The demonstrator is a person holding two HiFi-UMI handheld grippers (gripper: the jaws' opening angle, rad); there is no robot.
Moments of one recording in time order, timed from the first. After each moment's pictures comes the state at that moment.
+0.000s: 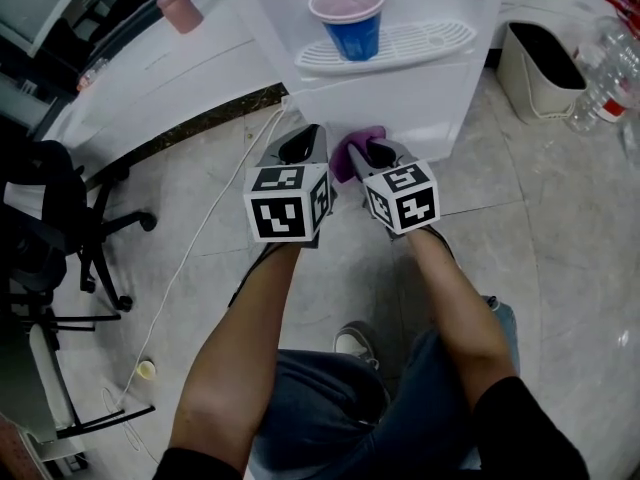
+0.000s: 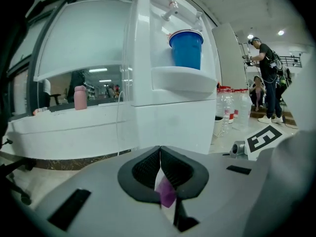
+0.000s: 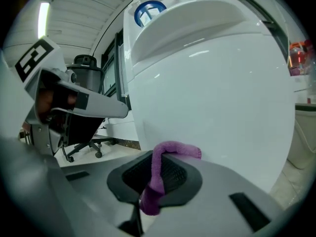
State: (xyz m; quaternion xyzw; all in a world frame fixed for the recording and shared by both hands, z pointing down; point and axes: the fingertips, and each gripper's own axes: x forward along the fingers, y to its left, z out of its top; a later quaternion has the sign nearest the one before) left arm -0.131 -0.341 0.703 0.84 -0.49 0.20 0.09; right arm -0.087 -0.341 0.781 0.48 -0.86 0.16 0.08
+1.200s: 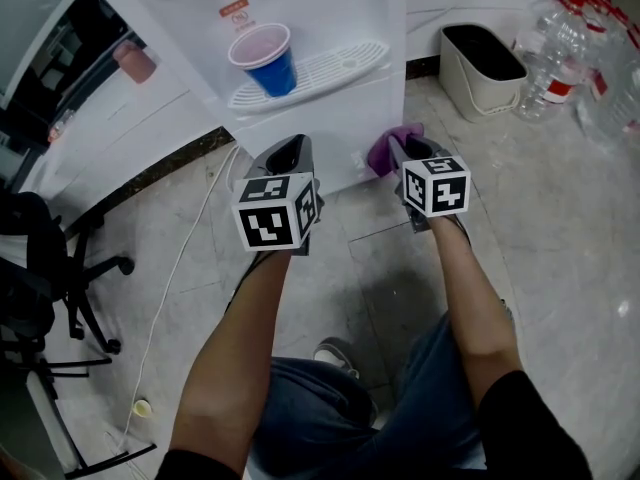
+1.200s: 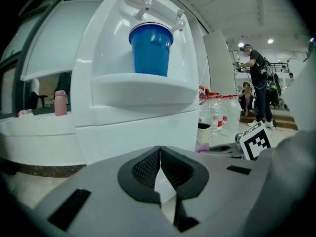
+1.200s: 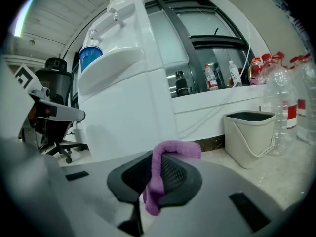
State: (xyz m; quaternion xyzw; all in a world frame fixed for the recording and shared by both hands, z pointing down) left arm -0.044 -0.334 0.684 0.88 -0.44 0.18 0.08; right arm 0.114 -0.330 0.778 0.62 -0.76 0.18 0.06
